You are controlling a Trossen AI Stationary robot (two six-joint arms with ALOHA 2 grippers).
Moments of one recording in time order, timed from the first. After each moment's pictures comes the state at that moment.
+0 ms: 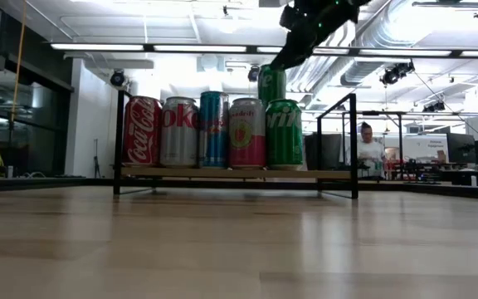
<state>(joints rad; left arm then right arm) -0.09 0.84 0.99 -0.21 -0.42 -0.37 -0.66 1.60 1.60 -0.67 -0.33 -0.48</state>
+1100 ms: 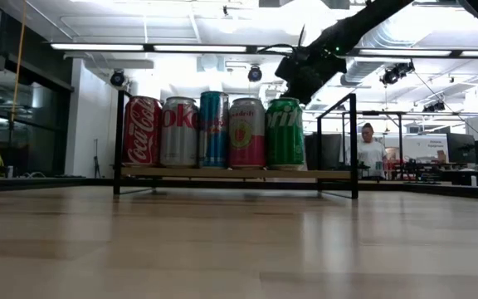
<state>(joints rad) -0.16 0.84 0.99 0.06 -0.30 -0.55 -0.81 1.87 1.61 -0.76 -0.71 -0.74</state>
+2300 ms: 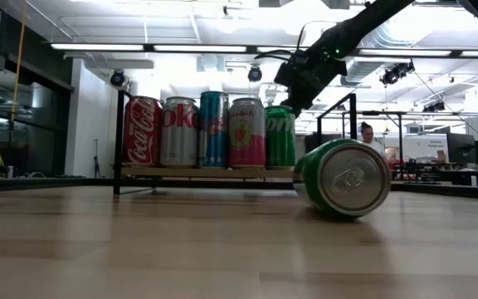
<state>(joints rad) -0.16 0.84 0.99 0.06 -0.29 -0.57 -0.80 1.86 1.56 -0.76 -0.65 -0.69</state>
